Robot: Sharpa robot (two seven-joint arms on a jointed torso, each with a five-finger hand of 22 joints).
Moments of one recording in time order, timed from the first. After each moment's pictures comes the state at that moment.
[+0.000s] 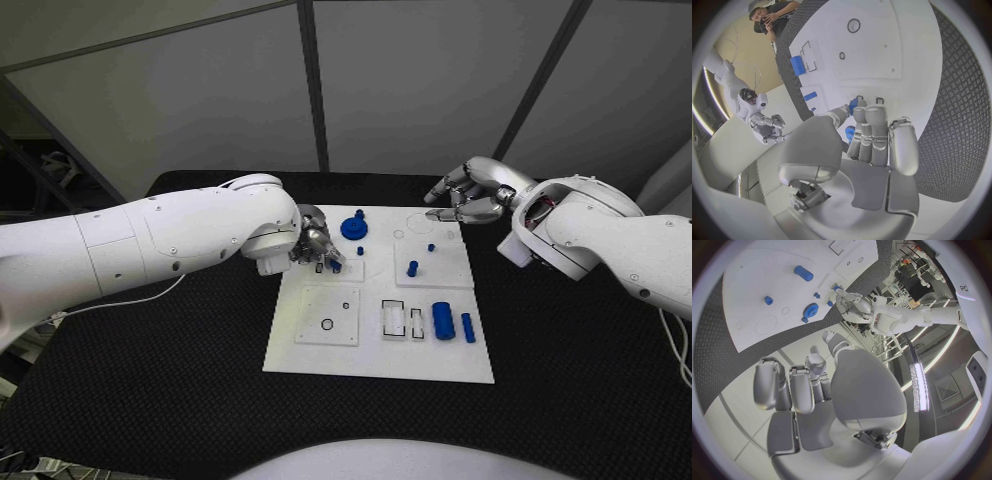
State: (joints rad) left arm 1.32 -0.67 -0.12 1.36 -0.88 0.11 -0.63; left_hand 1.19 -0.04 0.46 0.11 0.09 0.91 0.05 0.59 0.56 1.27 -0.02 0.95 0.90 1.44 -0.07 0.89 0.94 0.20 1.46 0.03 1.41 1.31; right arm 1.25 -0.78 0.04 1.48 -1.11 -0.23 -0.11; right_hand 1.38 -0.12 0.21 0.12 0.36 0.92 0.17 0.20 0.09 1.19 0.08 1.18 1.09 1.46 0.01 1.46 1.31 0.05 1.38 0.11 1.42 1.31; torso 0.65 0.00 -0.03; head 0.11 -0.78
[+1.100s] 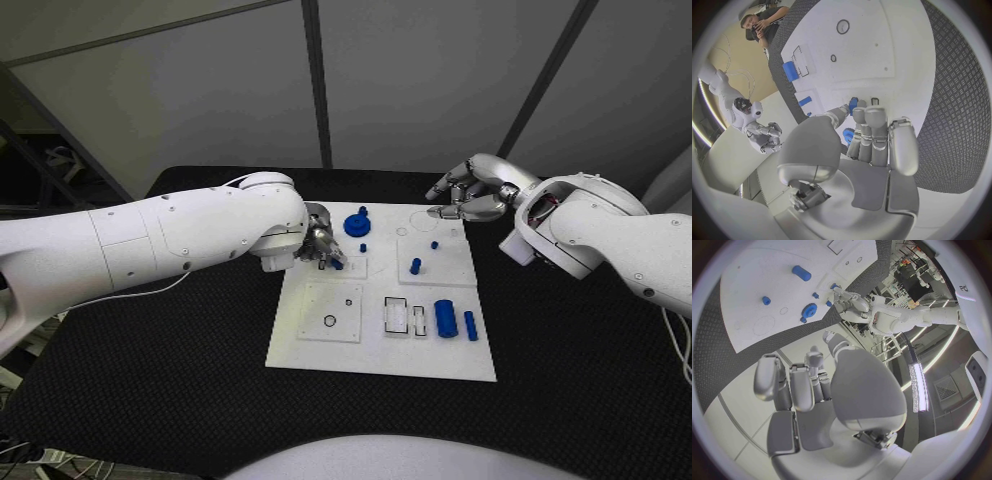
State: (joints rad) left arm 1.32 -0.65 -0.12 1.36 -0.95 0.13 -0.66; left_hand 1.16 -0.05 0.49 0.09 0.09 0.91 0.05 0.60 0.57 1.28 -0.02 0.96 0.91 1.44 -0.07 0.89 0.94 0.20 1.46 0.03 1.41 1.31; right arm 1.25 -0.78 0.04 1.48 -1.11 -0.23 -0.10; right_hand 1.38 -0.12 0.21 0.13 0.37 0.92 0.17 0.21 0.09 1.11 0.08 1.08 0.99 1.47 0.01 1.39 1.28 0.07 1.31 0.11 1.36 1.26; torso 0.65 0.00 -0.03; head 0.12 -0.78
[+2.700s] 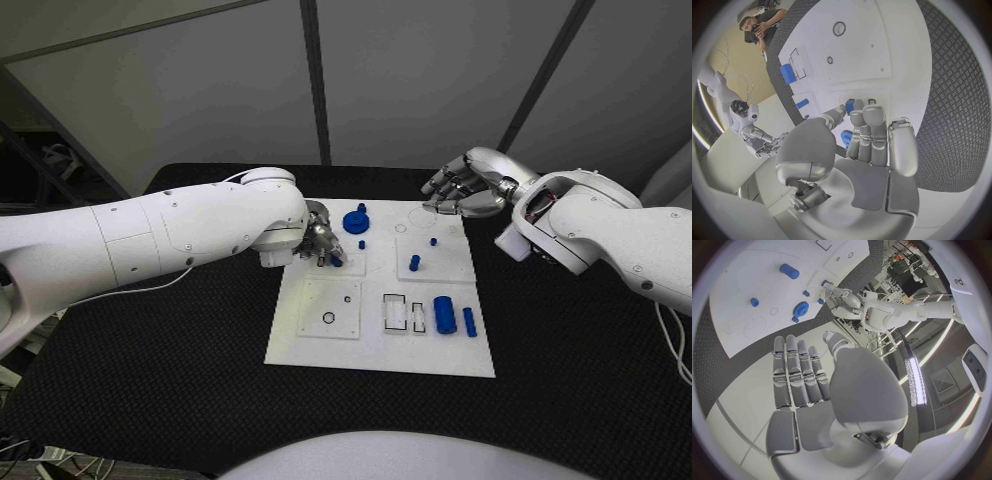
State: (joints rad) left arm 1.32 -0.63 -0.12 1.33 -0.96 0.17 -0.67; left_hand 1.01 -0.07 0.48 0.06 0.08 0.93 0.03 0.65 0.54 1.29 -0.03 1.01 0.93 1.45 -0.08 0.89 0.95 0.20 1.47 0.03 1.42 1.31; right arm 1.25 -0.77 0.04 1.48 -1.05 -0.23 -0.04; right_hand 1.42 -0.16 0.24 0.20 0.38 0.88 0.21 0.22 0.07 1.00 0.15 0.35 0.13 1.11 0.11 0.13 0.28 0.17 0.87 0.22 0.33 0.35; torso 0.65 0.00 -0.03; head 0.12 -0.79
